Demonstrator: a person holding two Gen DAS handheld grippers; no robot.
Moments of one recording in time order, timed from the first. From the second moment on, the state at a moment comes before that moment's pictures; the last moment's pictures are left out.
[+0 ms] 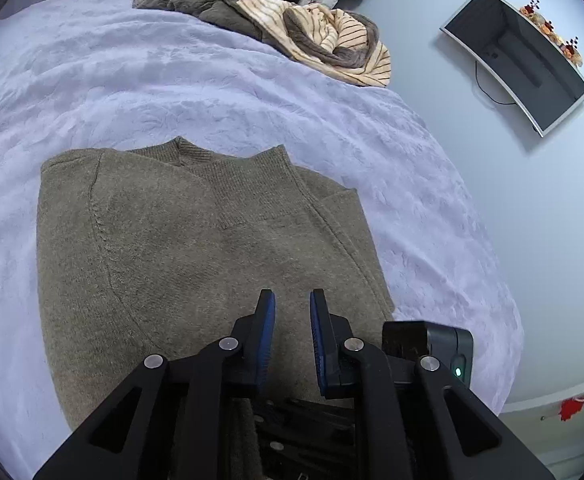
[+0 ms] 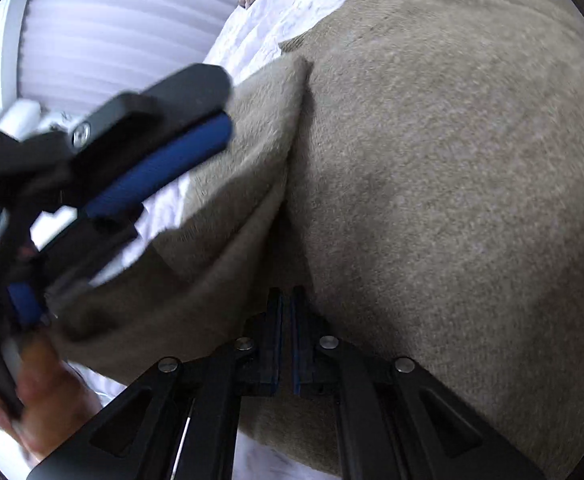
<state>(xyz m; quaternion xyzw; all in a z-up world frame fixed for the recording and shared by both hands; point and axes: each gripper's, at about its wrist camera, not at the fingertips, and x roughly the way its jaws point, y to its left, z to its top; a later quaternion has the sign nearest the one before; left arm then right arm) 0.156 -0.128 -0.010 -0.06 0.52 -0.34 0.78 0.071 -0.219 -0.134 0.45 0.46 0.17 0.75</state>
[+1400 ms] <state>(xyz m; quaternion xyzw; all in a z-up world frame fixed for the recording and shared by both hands) 0.148 -0.059 -0.032 -0.03 0.46 -0.19 0.87 0.143 -0.313 -0.013 0.36 0.37 0.22 0.83</state>
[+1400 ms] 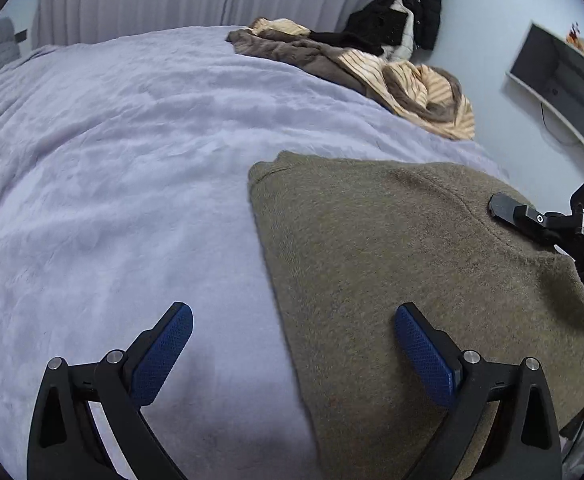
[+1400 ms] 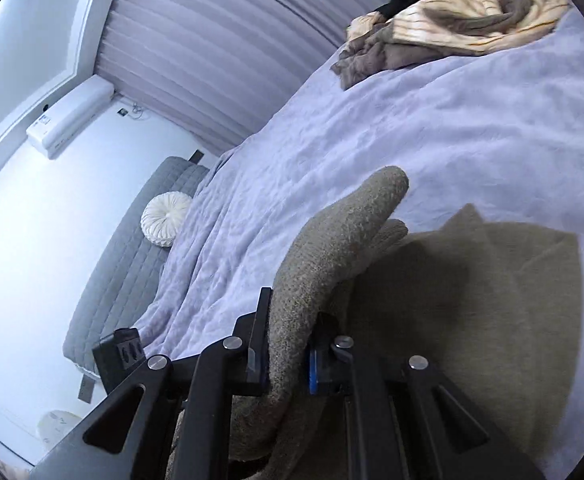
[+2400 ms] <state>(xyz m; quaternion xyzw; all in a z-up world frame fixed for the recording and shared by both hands) 0.127 -0.078 -0.043 0.06 0.47 -0.16 0.87 0.063 -0.404 -0.068 0.35 0.43 0.06 0.83</state>
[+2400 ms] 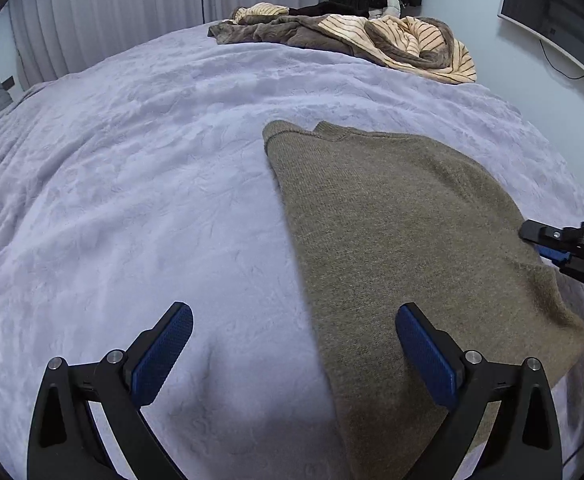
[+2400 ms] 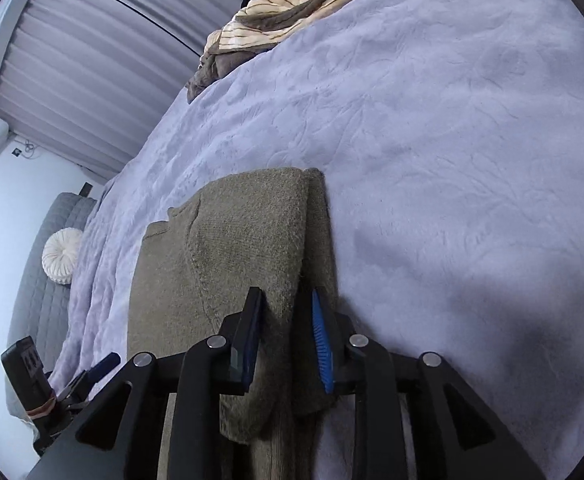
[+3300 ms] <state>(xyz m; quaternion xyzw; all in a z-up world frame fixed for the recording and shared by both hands) 0.083 -0.085 -0.073 0.10 0.50 -0.17 0.84 -0.022 -0.360 -0.032 0.26 0.42 0.05 0.87</state>
